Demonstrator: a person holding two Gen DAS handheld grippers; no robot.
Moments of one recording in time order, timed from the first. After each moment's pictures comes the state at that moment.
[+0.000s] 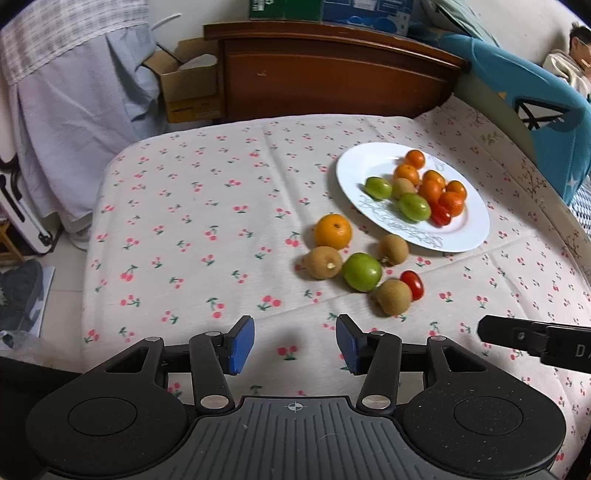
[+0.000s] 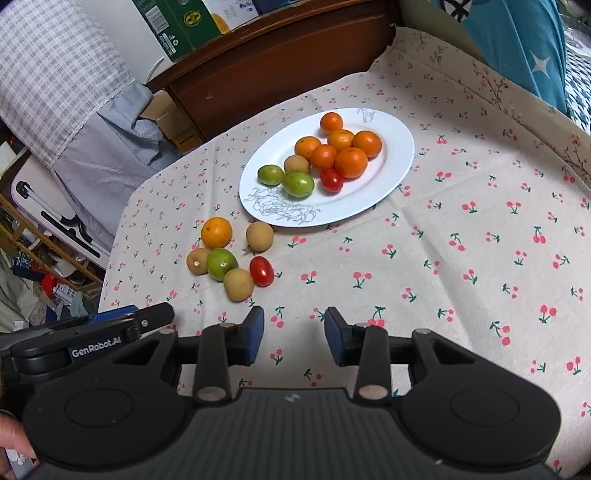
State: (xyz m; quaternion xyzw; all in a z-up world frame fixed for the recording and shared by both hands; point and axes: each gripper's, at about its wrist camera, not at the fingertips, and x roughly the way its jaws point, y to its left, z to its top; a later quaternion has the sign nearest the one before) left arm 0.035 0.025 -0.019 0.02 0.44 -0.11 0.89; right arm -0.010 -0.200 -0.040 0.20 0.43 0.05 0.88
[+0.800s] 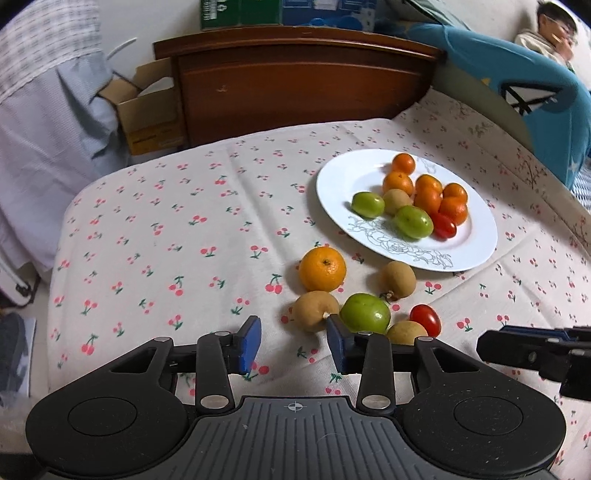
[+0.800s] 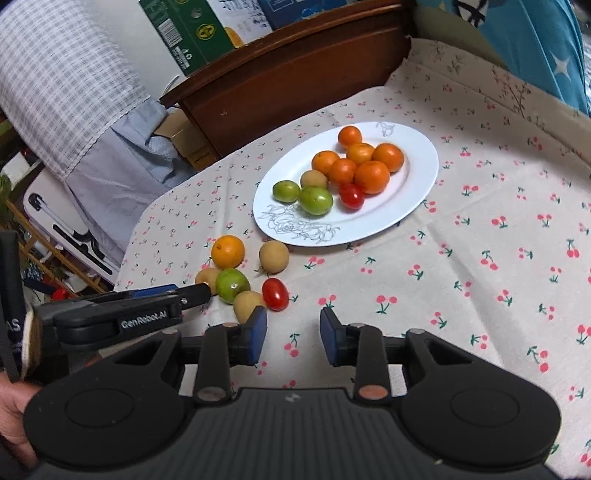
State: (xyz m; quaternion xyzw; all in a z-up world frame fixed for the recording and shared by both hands) left arm 0.080 0.004 -0.040 0.07 0.40 -0.16 0.90; right arm 0.003 -0.195 -0.056 0.21 0.39 0.07 0.89
